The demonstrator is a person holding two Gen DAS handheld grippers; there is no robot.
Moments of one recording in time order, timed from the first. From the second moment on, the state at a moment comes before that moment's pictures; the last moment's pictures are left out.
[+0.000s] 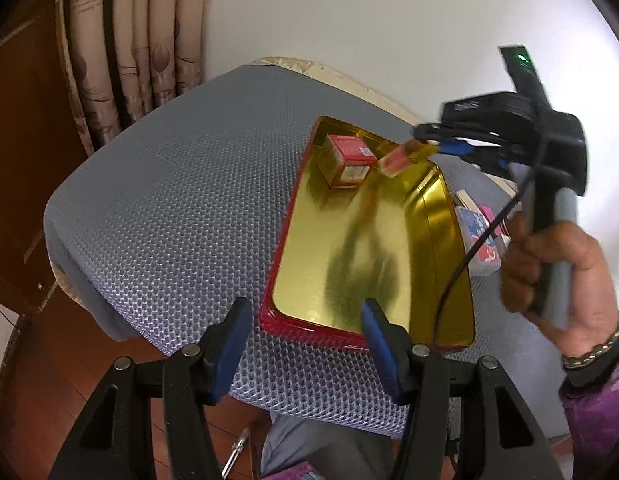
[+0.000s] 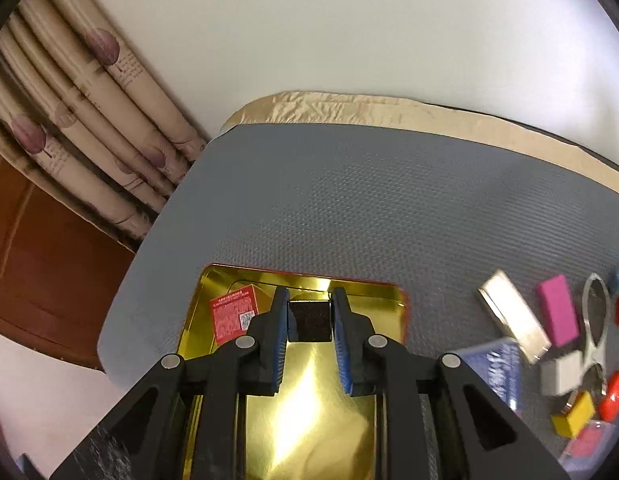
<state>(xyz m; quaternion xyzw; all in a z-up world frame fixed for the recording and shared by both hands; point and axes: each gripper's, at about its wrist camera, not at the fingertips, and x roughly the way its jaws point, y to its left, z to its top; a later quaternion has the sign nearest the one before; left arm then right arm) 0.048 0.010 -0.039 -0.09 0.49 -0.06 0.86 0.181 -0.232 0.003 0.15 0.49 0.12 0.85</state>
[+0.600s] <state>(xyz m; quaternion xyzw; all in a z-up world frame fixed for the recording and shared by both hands) 0.043 -0.013 -0.043 -0.06 0.48 -0.08 0.87 0.003 -0.345 0.014 0.13 0.38 0.08 0.91</state>
